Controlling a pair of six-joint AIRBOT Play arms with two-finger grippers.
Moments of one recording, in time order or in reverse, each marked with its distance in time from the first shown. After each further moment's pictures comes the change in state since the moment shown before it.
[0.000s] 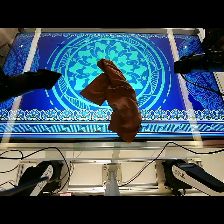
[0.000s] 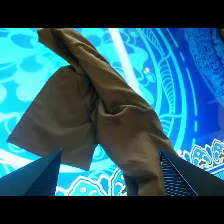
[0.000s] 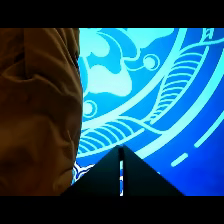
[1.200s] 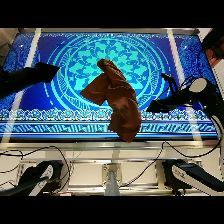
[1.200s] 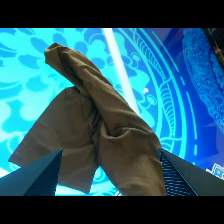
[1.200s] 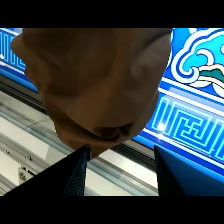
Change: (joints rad) left arm 0.000 -0.031 -0.004 -0.032 0.102 -0.003; right arm 0.000 -0.008 -0.549 0.307 0.100 0.006
